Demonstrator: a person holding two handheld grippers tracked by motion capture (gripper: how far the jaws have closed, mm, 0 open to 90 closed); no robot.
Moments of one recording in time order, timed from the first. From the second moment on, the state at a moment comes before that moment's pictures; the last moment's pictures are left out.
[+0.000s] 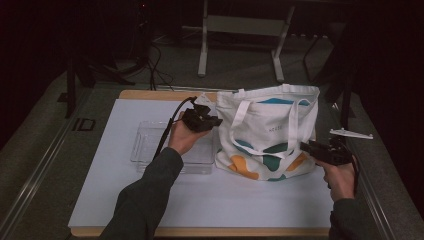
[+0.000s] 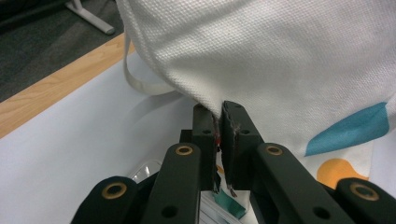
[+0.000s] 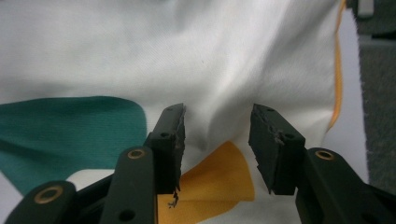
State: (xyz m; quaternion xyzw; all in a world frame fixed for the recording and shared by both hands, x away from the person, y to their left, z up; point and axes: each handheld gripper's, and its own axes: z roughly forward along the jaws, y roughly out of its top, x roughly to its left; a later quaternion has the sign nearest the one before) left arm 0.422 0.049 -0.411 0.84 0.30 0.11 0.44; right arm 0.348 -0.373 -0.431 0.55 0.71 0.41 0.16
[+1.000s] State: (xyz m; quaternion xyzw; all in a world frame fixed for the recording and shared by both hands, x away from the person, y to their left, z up) left arm 0.399 0.050 -0.398 0.83 0.27 0.12 0.47; right arm 0.319 -0.376 -0.432 0.54 0.69 0.45 0.18
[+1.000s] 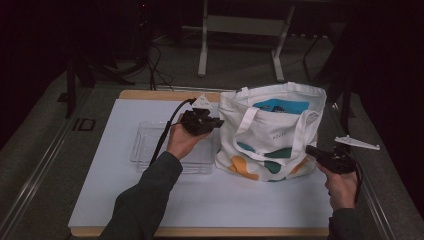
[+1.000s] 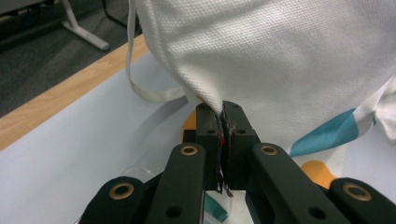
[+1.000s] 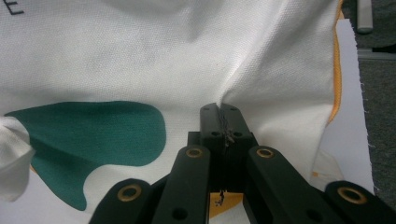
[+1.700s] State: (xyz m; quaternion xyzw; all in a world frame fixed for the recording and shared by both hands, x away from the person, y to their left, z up) left arm 0.368 0.048 -0.400 0.84 0.24 0.14 0.46; right arm 0.288 -0.376 -0.438 0.52 0.71 0.43 0.20
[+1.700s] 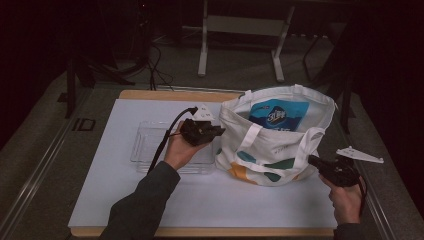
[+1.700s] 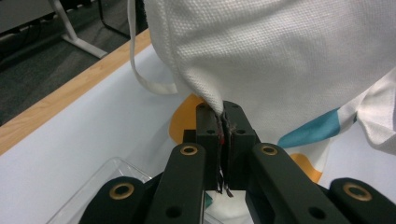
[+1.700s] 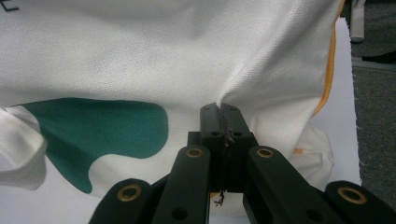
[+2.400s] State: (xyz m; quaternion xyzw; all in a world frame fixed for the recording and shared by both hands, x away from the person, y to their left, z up) left arm 0.353 0.040 -0.423 0.87 0.22 0.15 0.42; right arm 0.276 -0.370 -0.470 0.52 0.73 0.40 0.20
